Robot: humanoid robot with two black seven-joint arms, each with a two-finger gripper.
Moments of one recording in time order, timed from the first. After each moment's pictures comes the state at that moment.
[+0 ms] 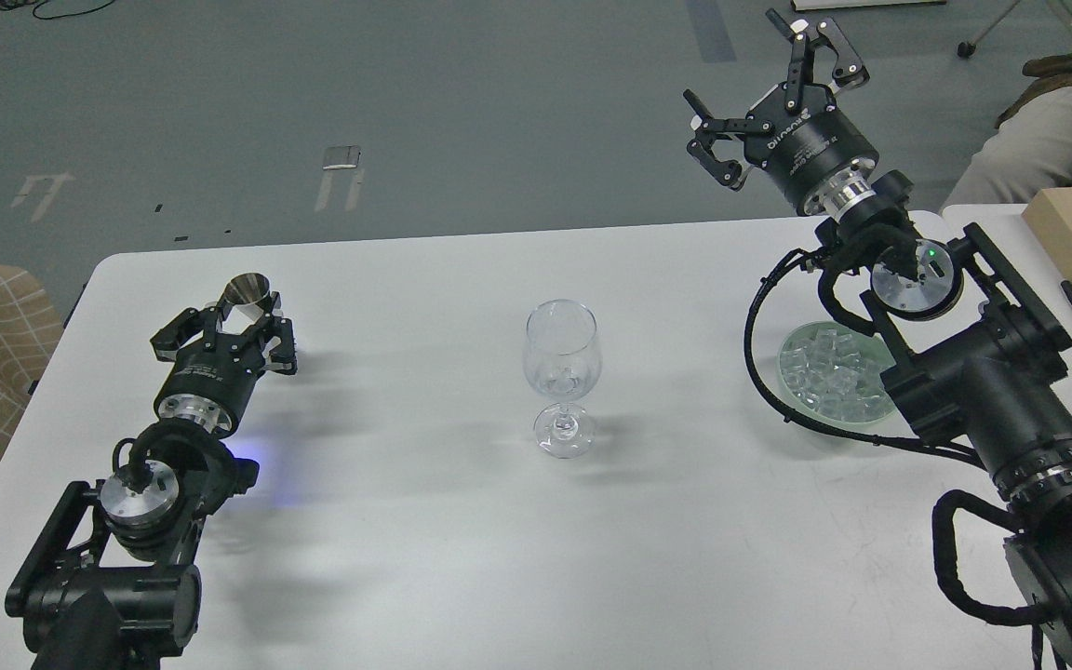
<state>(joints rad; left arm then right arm) -0.24 0.10 -1.56 -0.99 -0.17 -0.18 0.09 0.76 -0.02 1.34 0.75 -0.29 0.42 -0.06</state>
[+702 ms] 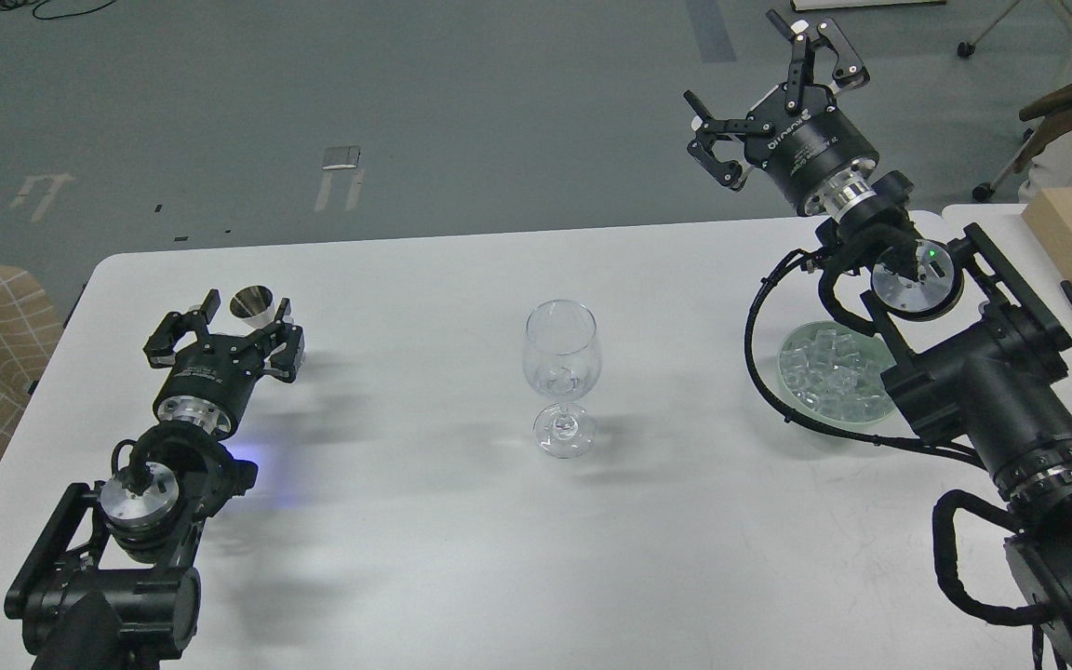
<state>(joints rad) -0.24 0.10 -1.56 -1.00 -0.16 -0.20 0.08 0.76 -0.02 1.34 0.75 -0.29 0.42 -0.06</state>
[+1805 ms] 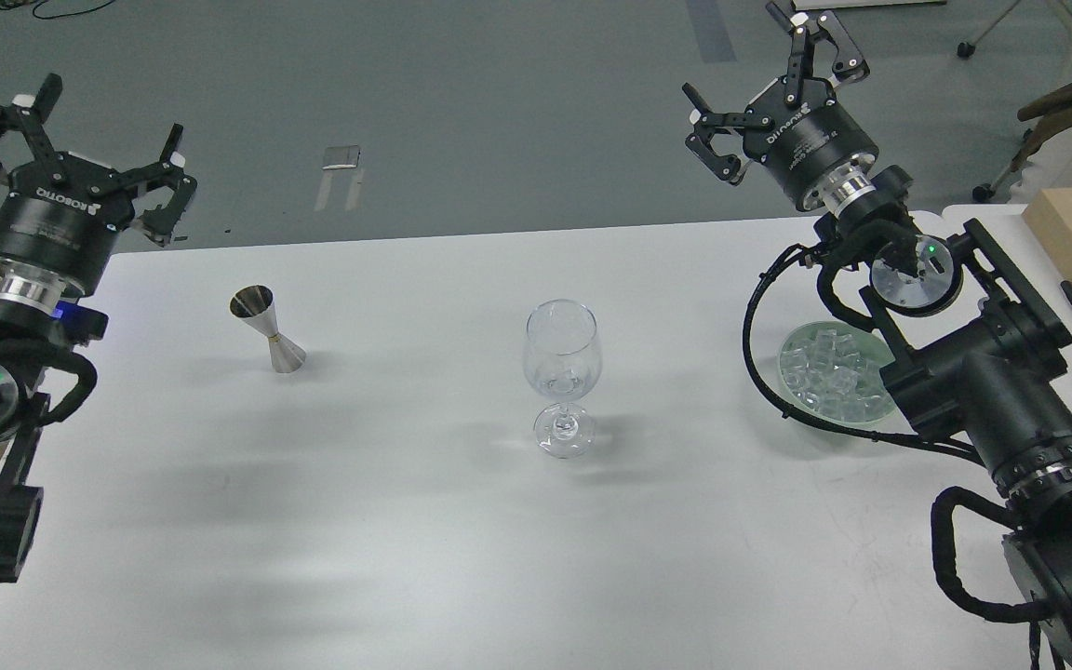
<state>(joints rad) -0.38 0.45 -1.52 -1.20 -0.04 -0.38 0.10 0.77 -0.02 1.35 0.76 -0.29 0.42 -0.06</state>
